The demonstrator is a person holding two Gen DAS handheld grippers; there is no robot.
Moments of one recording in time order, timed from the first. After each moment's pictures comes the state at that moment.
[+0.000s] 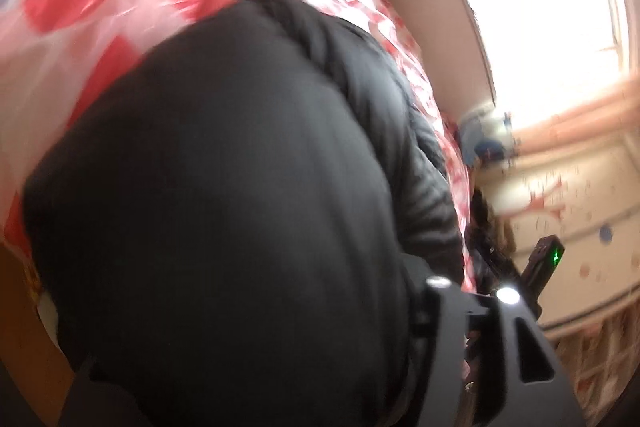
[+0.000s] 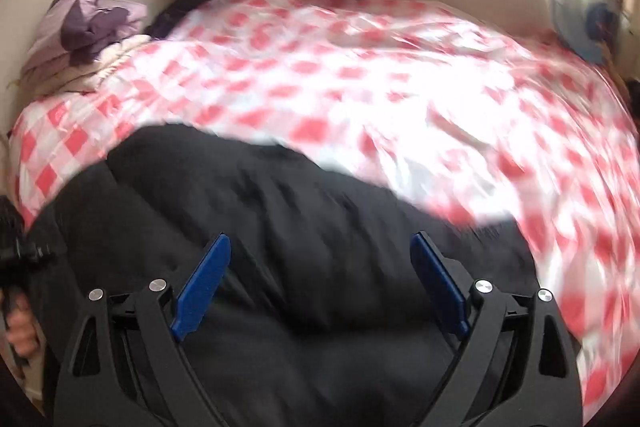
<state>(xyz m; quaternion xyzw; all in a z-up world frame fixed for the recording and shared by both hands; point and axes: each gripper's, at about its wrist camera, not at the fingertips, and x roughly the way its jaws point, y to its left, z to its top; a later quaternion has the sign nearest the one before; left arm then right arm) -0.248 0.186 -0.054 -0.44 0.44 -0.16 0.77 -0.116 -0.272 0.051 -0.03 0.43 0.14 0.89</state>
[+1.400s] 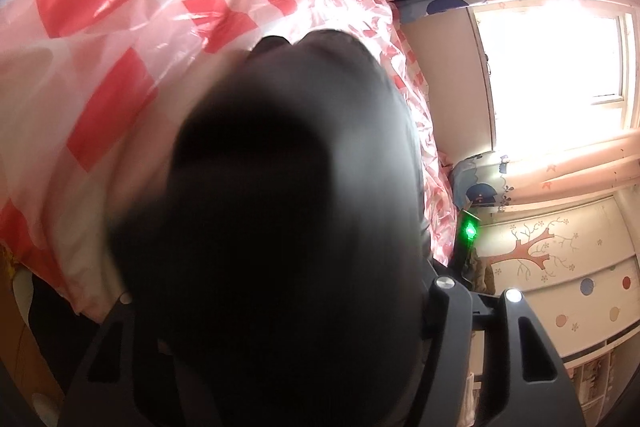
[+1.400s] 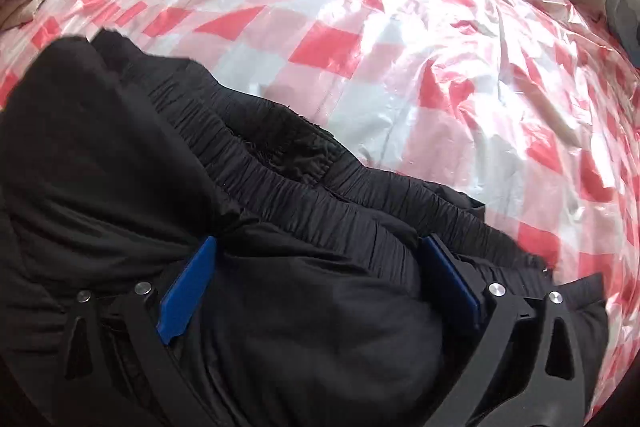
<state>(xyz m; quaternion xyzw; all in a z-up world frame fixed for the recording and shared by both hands) -0.233 0.189 -0.045 -0.50 0.42 -0.13 0.75 -0.002 -0.228 -0.013 -0.10 0.56 0.12 0.81</state>
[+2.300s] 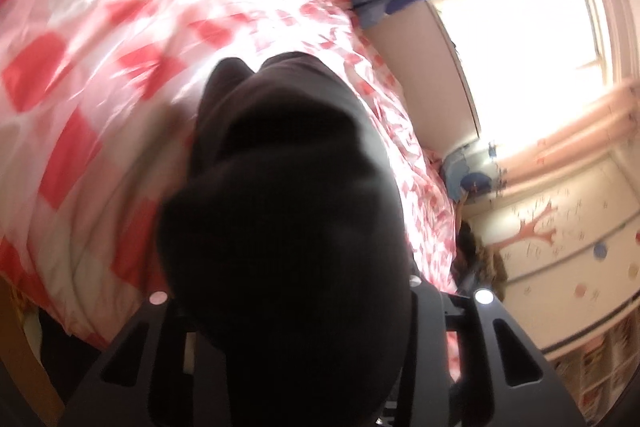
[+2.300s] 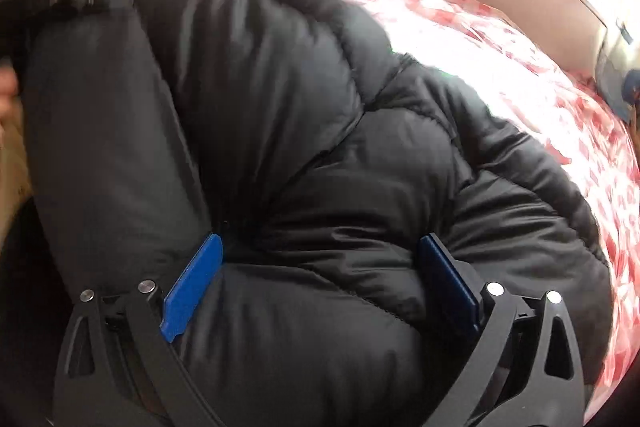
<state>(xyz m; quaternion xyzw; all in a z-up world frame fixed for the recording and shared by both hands) -0.234 0.154 0.011 -0.42 0.37 -0.16 0.81 -0.214 -0.187 0.020 -0.17 0.45 0.17 0.86</state>
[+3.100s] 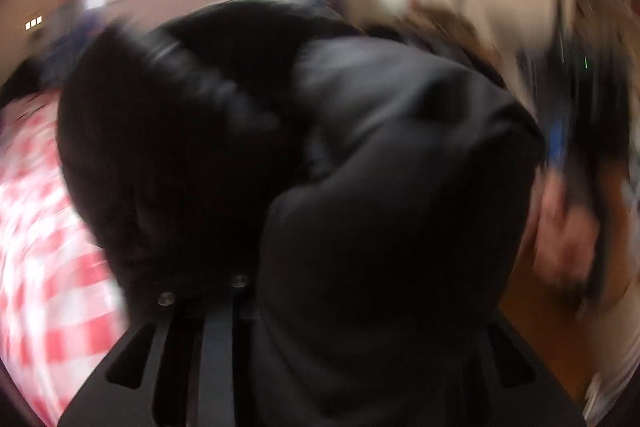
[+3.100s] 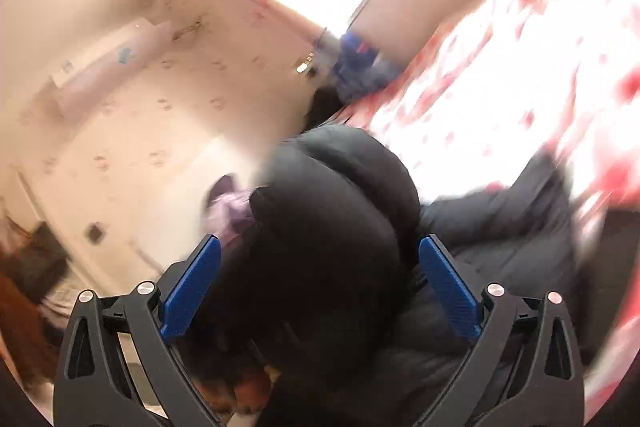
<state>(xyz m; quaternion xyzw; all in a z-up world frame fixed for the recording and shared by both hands) -0.300 -0.208 0.088 0.13 0.33 -0.40 0.84 -0.226 -0.452 0.173 0.35 0.25 0.28 0.86</state>
